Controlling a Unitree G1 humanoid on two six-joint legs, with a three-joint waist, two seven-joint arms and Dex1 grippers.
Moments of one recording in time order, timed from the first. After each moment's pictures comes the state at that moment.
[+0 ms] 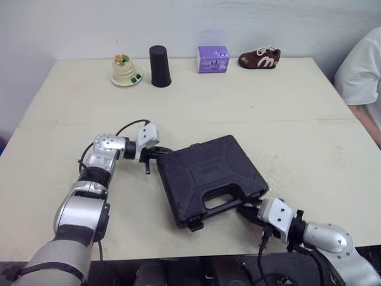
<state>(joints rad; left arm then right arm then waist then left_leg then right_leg) -0.89 0.47 -0.08 0.97 -0.05 -0.20 -1.27 0.17 -0.70 0.03 -0.38 0.13 0.09 0.77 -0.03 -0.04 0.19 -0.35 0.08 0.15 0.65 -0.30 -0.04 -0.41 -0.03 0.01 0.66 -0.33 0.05</state>
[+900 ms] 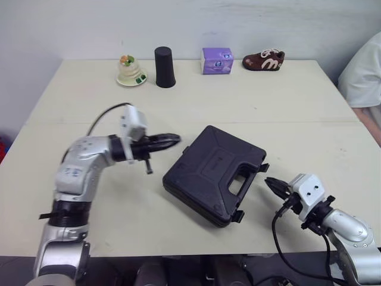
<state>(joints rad) -0.62 0.48 -0.07 -0.05 -0.40 0.44 -1.04 0.21 -0.59 -0.21 -0.35 0.23 0.13 0.64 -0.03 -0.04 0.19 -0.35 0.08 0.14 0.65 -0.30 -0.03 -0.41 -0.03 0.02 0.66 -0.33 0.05</state>
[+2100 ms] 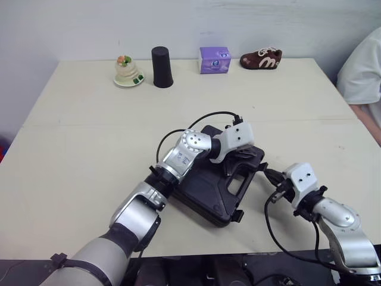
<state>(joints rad) -1.01 0.02 -0.41 0.62 0.05 0.17 -0.82 0.01 -0.57 -0.15 -0.27 0.18 0.24 0.58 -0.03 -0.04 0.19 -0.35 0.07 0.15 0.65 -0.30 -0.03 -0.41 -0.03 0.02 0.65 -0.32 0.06</state>
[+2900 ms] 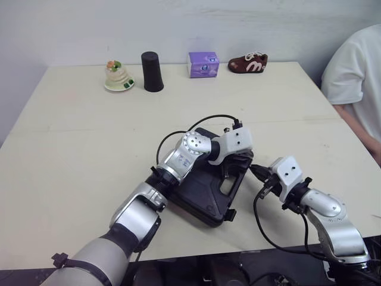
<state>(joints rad) -0.97 0.04 -0.41 0.61 0.09 0.15 -0.82 -0.05 -0.55 -0.06 -0.27 0.16 0.27 0.62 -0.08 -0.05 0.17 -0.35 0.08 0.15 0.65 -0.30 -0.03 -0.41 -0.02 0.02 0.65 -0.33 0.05</state>
